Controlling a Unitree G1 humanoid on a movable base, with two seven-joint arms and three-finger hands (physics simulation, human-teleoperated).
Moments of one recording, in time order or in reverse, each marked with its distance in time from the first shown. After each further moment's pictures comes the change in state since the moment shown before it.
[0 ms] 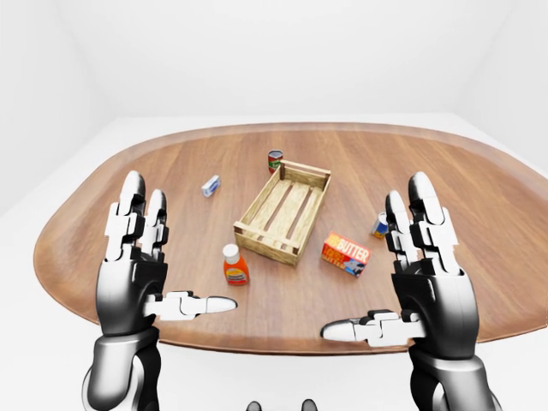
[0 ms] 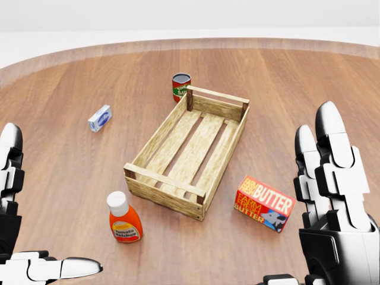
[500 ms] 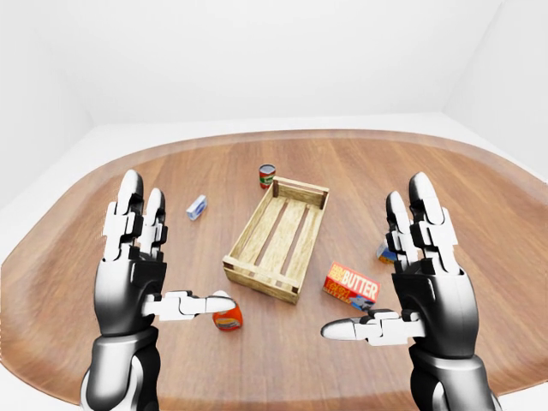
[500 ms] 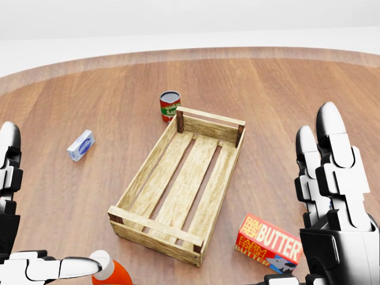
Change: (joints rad) left arm -0.003 0.000 0.004 -0.006 -0.002 0.000 0.000; right arm 0.000 0.002 -0.006 0.004 0.001 0.000 0.001
